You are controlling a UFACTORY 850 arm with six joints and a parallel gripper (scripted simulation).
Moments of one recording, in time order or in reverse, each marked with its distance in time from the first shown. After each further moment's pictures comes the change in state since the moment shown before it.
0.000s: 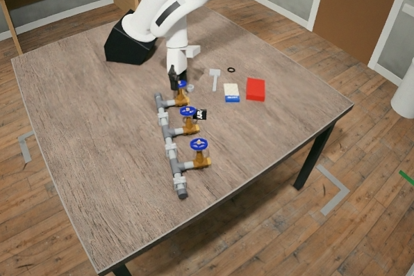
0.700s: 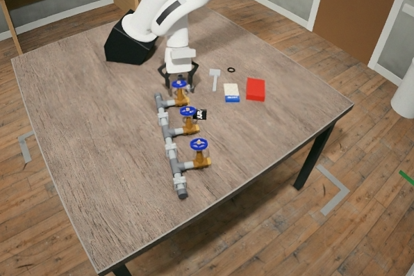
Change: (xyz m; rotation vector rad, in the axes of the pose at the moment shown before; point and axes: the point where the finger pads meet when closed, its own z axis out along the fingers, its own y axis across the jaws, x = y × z) arm 0.000 0.000 0.000 -0.033 0.008 0.891
